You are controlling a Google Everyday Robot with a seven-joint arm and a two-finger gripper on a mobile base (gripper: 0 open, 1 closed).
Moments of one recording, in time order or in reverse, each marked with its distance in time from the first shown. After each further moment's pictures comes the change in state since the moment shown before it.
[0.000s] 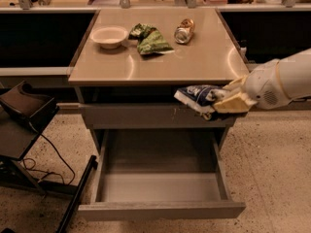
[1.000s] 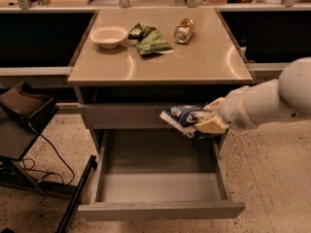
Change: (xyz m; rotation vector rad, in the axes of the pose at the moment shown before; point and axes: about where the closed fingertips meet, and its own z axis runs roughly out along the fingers) arm 0.025 0.030 0.061 0.036 0.047 -0.033
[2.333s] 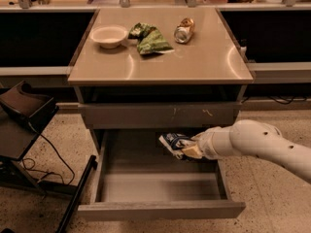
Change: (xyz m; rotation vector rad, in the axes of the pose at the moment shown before) arm 0.113 -0.006 0.158 0.058 0.053 0.189
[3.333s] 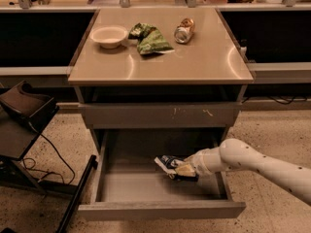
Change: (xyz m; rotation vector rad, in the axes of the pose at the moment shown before) arm 0.084 0.017 0.121 -0.214 0.001 0.161
